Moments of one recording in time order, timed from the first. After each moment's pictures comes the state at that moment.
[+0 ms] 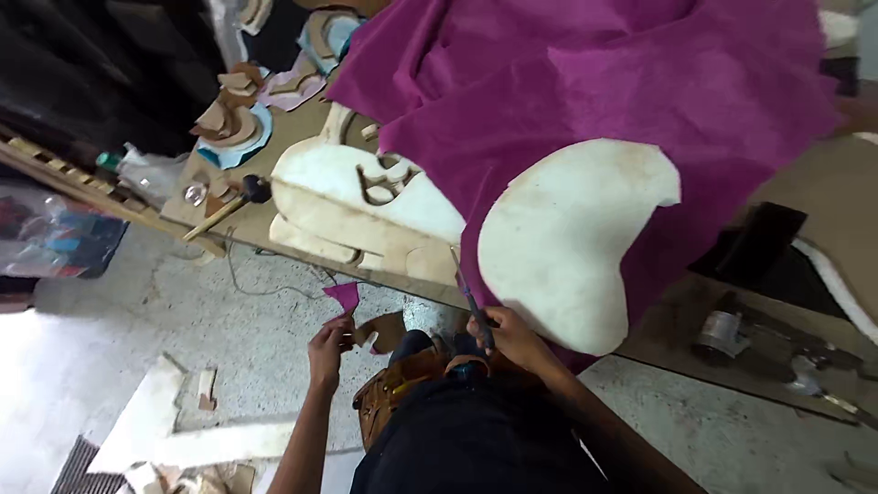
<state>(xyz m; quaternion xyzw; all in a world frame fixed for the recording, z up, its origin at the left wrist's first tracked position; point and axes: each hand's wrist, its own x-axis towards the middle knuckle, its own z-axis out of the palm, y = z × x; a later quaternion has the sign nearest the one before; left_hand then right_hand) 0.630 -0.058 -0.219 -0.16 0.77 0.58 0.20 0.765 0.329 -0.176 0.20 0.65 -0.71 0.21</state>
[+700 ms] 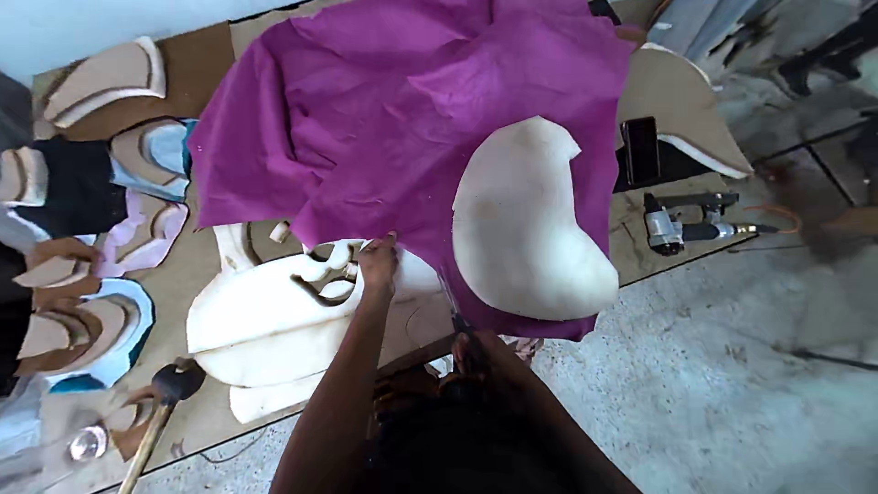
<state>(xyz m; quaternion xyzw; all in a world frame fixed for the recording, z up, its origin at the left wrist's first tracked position) 0.382 0.266 -0.208 0.04 0.72 0.57 0.40 0.677 0.238 -0.190 0.36 0.44 -0.82 0.03</state>
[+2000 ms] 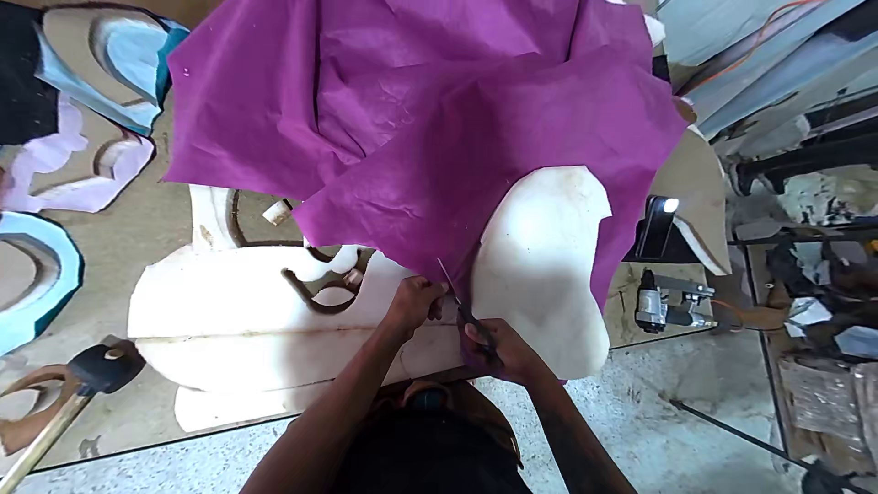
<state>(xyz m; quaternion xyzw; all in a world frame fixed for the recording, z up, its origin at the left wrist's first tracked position) 0.388 0.258 -0.200 0.05 0.56 0.50 0.65 0.610 0.351 -0.172 0.45 0.43 -0.77 0.13</state>
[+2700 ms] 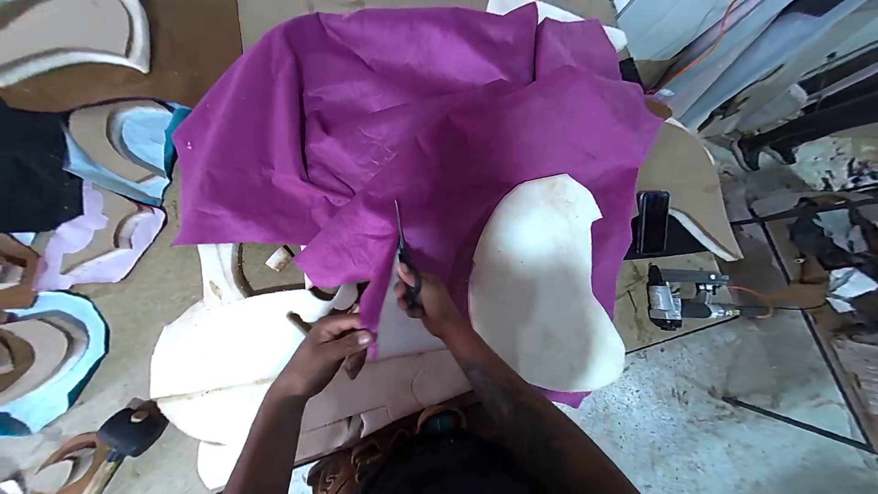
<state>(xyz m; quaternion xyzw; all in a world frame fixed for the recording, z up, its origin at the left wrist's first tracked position) 0.265 0.168 -0.134 0.27 0.45 0.57 0.63 0.422 0.352 -0.179 0.40 0.41 -0.82 -0.06</state>
